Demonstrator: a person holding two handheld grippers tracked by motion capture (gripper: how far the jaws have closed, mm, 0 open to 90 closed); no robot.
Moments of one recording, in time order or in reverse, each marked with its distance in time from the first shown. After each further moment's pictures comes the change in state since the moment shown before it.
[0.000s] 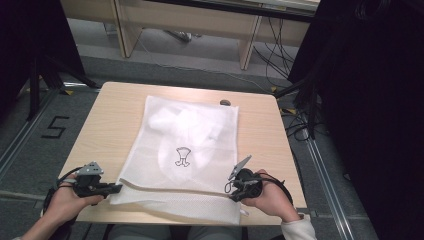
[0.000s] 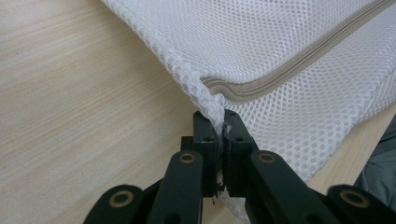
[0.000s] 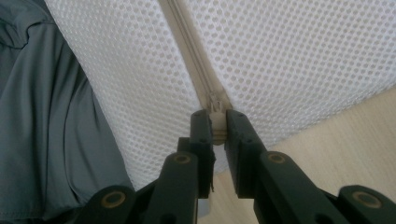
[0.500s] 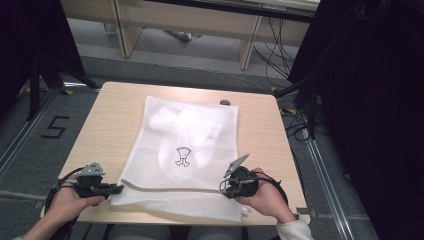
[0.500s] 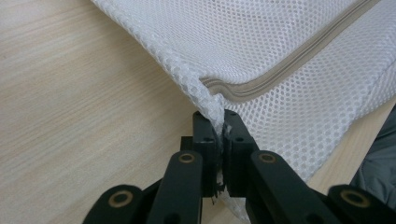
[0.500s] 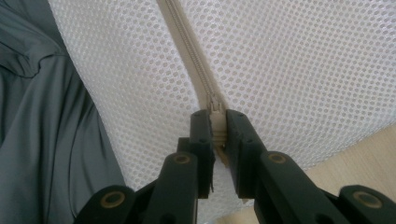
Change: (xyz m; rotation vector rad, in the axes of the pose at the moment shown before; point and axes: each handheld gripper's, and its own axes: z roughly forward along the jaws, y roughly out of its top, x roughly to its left) left arm -0.003 0.000 0.003 -0.005 -0.005 0.018; right arm 0.011 0.014 -0.008 -0.087 -0.017 -0.010
